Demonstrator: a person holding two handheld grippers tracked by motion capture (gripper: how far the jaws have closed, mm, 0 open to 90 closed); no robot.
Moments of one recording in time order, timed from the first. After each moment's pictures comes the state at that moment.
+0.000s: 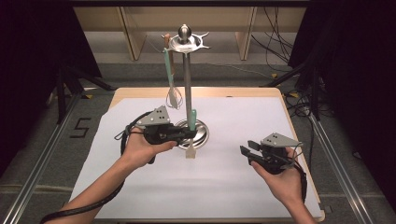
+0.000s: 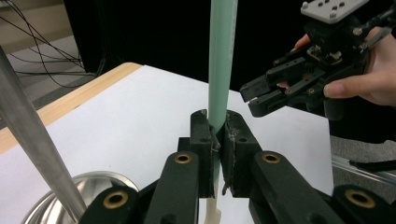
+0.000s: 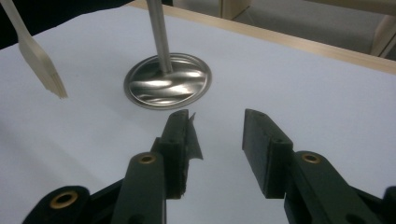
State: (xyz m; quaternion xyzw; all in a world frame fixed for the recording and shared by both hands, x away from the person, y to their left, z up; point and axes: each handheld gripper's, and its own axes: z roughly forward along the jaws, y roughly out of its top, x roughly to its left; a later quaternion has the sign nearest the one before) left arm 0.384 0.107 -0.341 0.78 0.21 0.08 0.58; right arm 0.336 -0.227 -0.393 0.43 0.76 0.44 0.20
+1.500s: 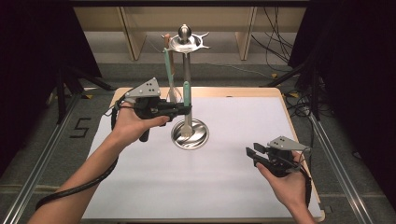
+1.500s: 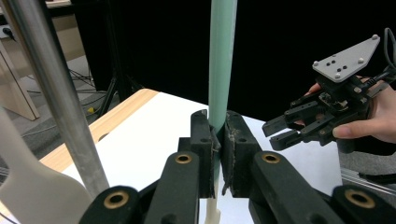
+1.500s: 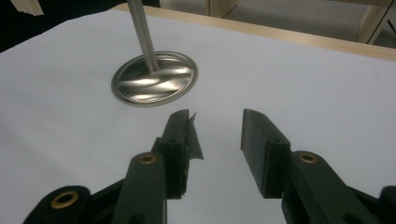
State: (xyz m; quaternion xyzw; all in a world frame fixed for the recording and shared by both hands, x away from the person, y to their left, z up) left arm 0.416 0.124 -0.290 0.78 0.19 0.10 0.59; right arm 0.332 -0.242 -0.400 0.45 0.74 0.44 0.22
